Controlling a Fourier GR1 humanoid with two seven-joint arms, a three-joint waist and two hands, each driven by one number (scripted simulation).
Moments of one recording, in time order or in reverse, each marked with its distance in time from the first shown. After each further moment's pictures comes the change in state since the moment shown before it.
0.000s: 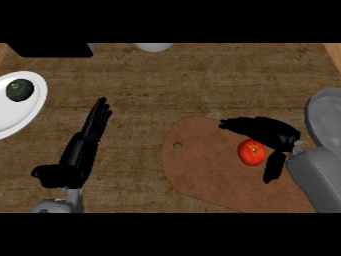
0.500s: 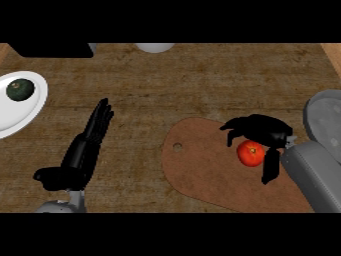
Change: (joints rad) left arm 0.012 -0.024 -0.004 -0.021 -0.022 -0.002 0.011; right arm -0.064 0.015 0.040 0.124 0.167 -0.098 -0.124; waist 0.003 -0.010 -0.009
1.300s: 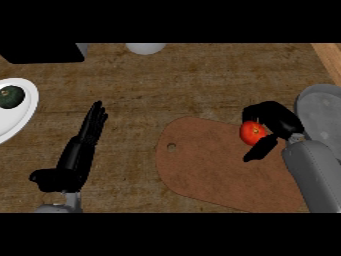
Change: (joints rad) left arm 0.022 -0.001 0.035 0.014 -0.007 -0.004 -0.018; right arm 0.016 0.113 -0.283 0.040 0.005 -0.200 0.293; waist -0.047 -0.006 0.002
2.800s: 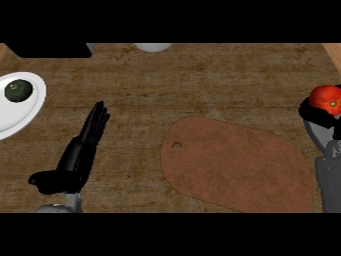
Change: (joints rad) left arm 0.003 -0.005 -0.001 -0.006 -0.002 -0.031 -0.012; right arm 0.144 0.116 -0.309 -0.528 0.210 -0.615 0.910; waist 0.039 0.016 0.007
